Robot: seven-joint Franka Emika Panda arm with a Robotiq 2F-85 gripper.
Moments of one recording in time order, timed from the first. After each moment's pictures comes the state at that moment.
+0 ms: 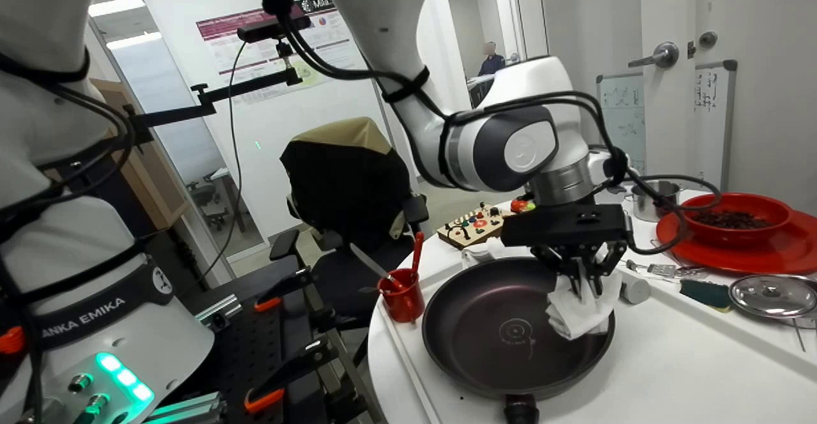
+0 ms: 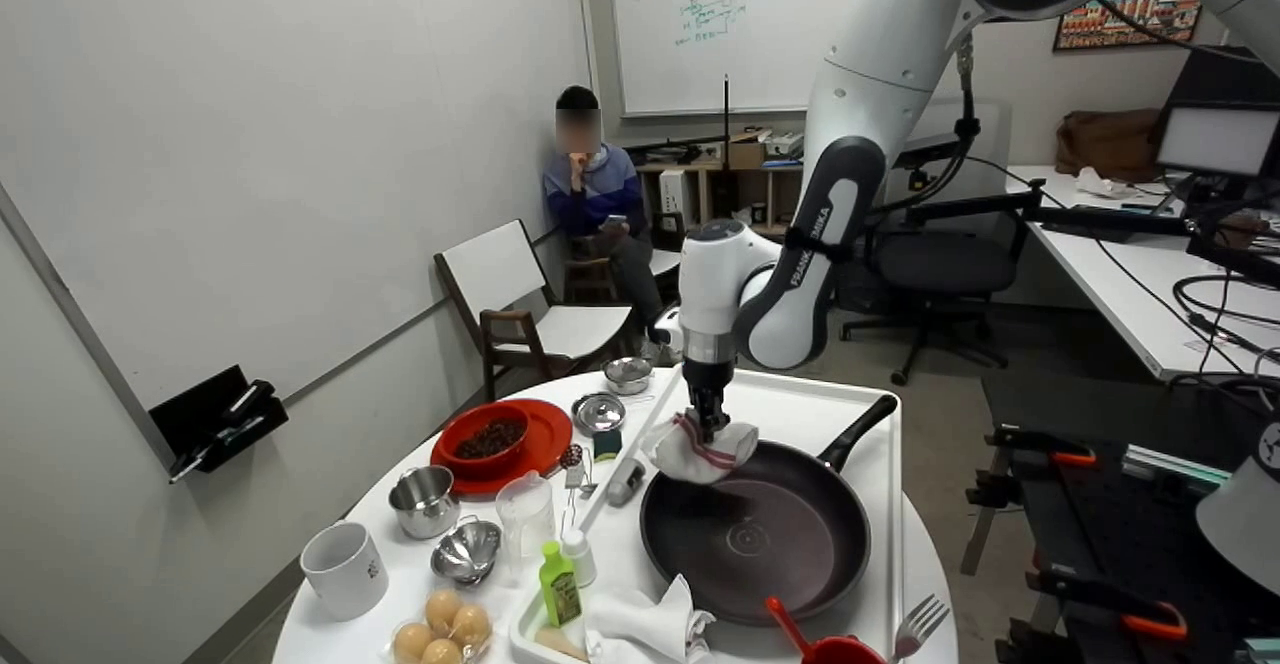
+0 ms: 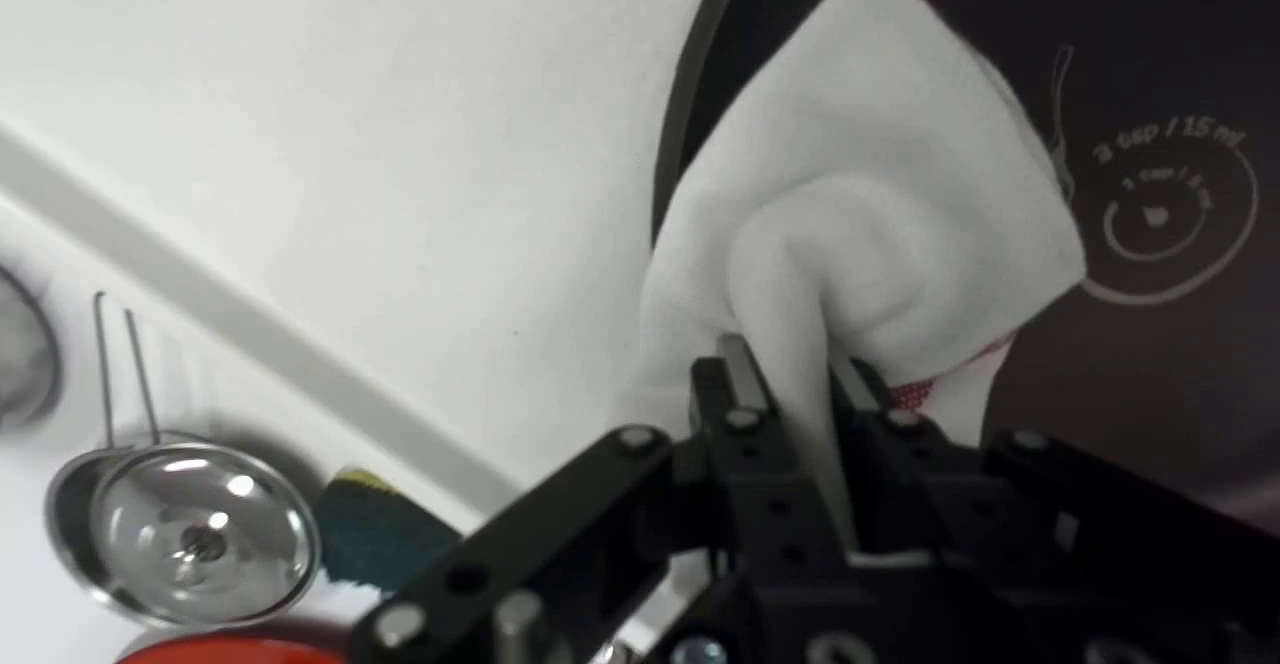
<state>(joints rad) -0.35 0.81 0.07 -1.99 -0.43 2.91 -0.51</state>
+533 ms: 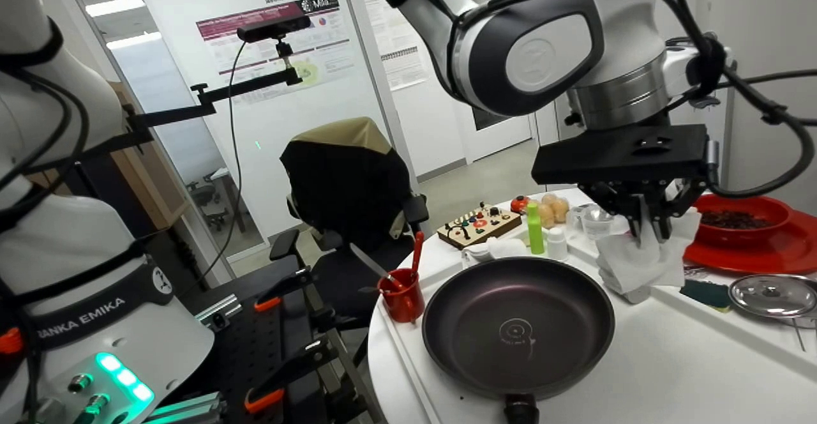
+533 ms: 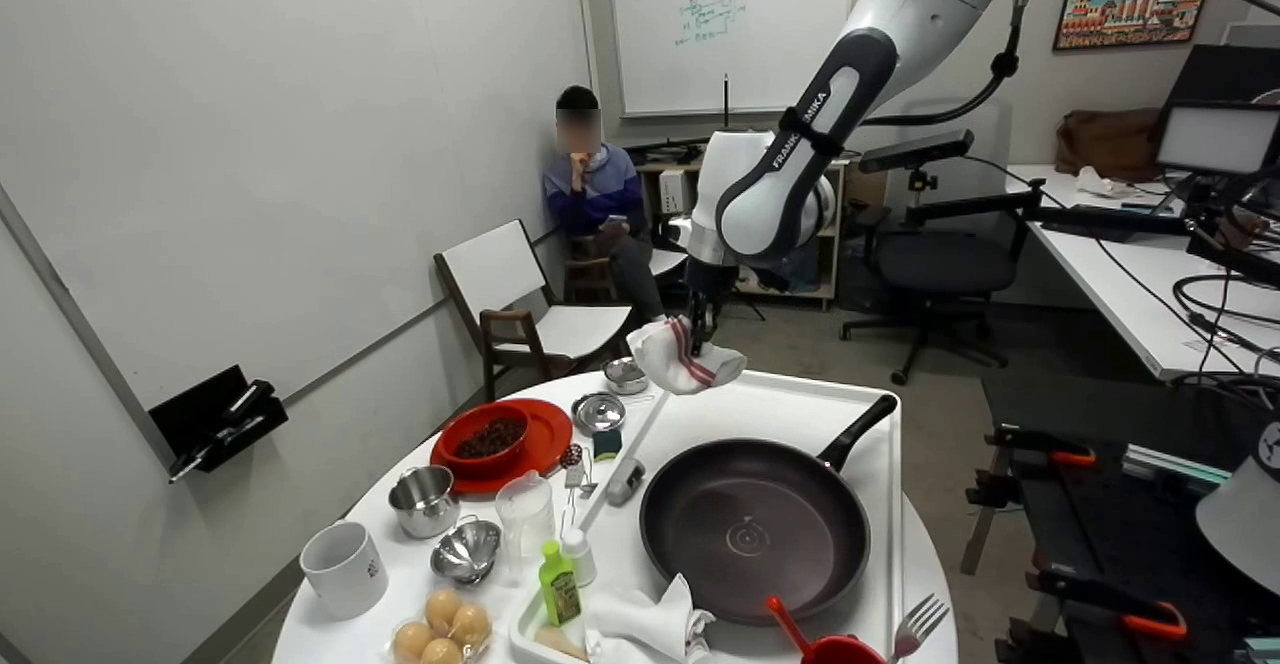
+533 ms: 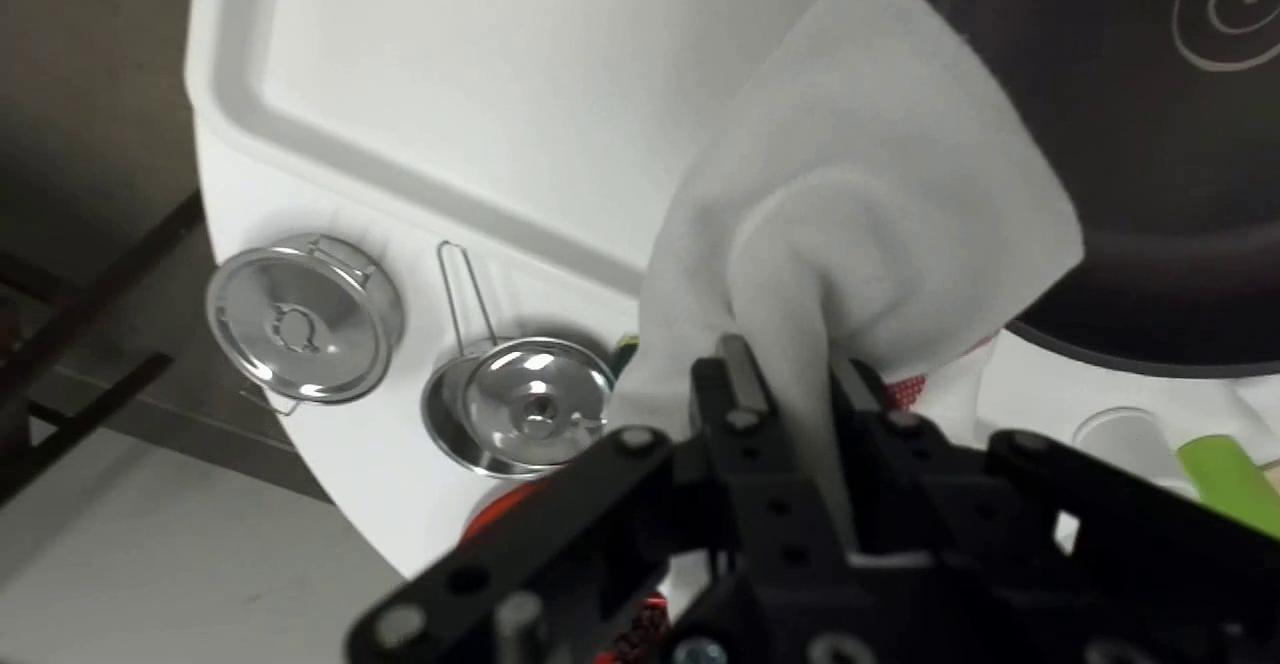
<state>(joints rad) -0.60 0.64 0.22 -2.00 -0.16 2.86 -0.68</state>
